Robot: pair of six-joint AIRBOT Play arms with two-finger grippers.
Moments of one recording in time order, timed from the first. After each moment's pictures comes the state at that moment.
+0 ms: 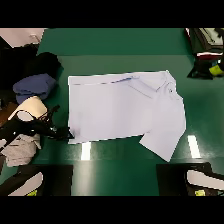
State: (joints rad) left arm 0.09 -1.09 0.50 0.92 -1.14 -1.20; right arm -0.23 -1.32 1.51 -1.25 1.51 1.48
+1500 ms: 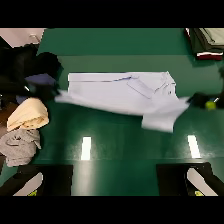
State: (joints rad) left arm 0.08 -1.00 1.15 0.93 -1.25 -1.27; right arm -0.40 -0.94 0.94 -0.99 1.20 1.27
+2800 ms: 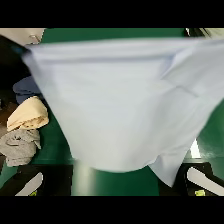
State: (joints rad) left arm 0.08 -0.98 1.48 0.98 -1.30 -1.44; right arm -0.41 -1.19 1.86 -1.08 1.59 1.51
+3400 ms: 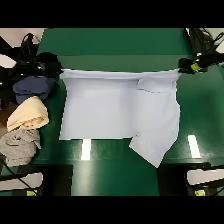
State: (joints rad) left arm 0.08 -1.42 1.30 0.89 -0.80 -1.24; right arm -0.13 -1.60 1.65 -1.36 1.14 1.56
